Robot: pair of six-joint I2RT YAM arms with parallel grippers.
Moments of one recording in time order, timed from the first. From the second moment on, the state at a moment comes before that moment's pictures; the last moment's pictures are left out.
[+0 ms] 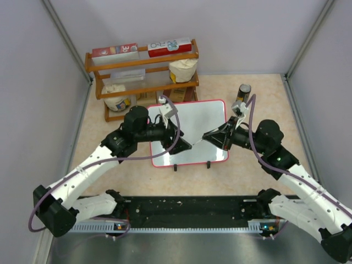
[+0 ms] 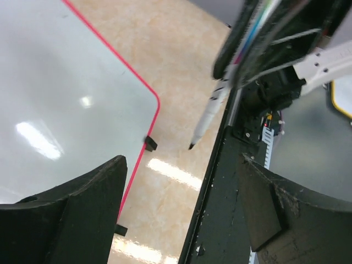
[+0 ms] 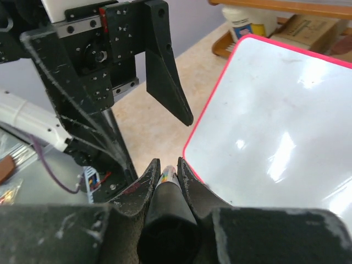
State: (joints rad) left arm -0.70 1.10 1.03 -0.28 0.64 -0.14; right arm 0.59 0.79 0.73 0.05 -0.57 0.41
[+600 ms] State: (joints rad) left arm -0.28 0.84 0.53 0.02 0.39 -0.59; right arm 0.59 0.75 0.66 -0.02 -0.36 0.37
